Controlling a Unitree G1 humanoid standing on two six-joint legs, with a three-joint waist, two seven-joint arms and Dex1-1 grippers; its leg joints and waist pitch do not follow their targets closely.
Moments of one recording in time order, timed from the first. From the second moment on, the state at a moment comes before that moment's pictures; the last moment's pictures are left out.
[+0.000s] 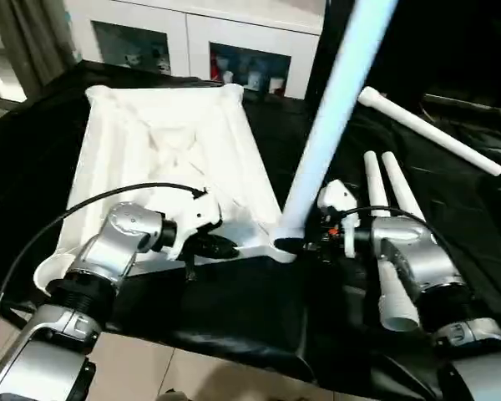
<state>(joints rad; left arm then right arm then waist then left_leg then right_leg) -0.62 0.42 -0.27 0.58 0.01 0.10 -1.26 -0.59 -0.31 0.14 0.64 0.11 0.08 1.11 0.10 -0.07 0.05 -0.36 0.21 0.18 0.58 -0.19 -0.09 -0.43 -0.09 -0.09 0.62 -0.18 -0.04</state>
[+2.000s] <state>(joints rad) -0.57 0.39 -0.25 0.52 -0.01 0.16 -1.20 -0.66 -0.28 0.13 0.79 0.09 -0.01 1.09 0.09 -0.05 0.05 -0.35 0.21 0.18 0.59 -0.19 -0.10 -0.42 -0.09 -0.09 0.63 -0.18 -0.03</state>
